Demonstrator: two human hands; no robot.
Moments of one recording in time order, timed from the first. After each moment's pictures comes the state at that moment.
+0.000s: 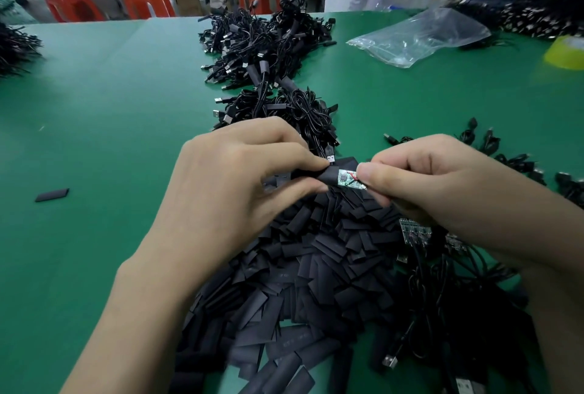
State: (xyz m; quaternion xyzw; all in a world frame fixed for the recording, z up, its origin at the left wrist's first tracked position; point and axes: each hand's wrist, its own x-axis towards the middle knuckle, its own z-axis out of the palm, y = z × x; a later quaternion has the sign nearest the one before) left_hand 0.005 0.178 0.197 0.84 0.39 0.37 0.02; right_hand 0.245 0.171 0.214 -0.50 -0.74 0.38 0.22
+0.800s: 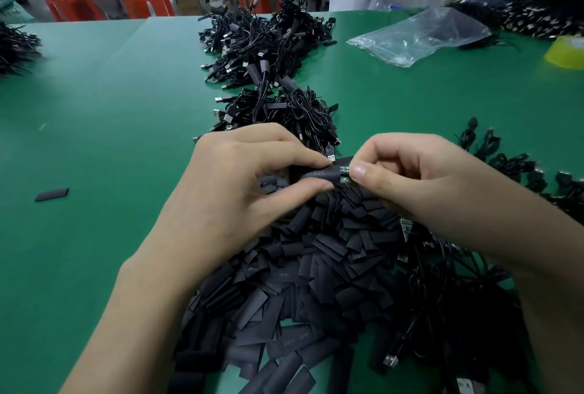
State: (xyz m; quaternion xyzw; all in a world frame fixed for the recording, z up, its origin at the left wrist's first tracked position) left_hand 0.006 0.177 0.197 0.83 0.39 0.39 0.08; right_hand 0.238 0.173 0.209 -0.48 -0.73 0.39 0.27
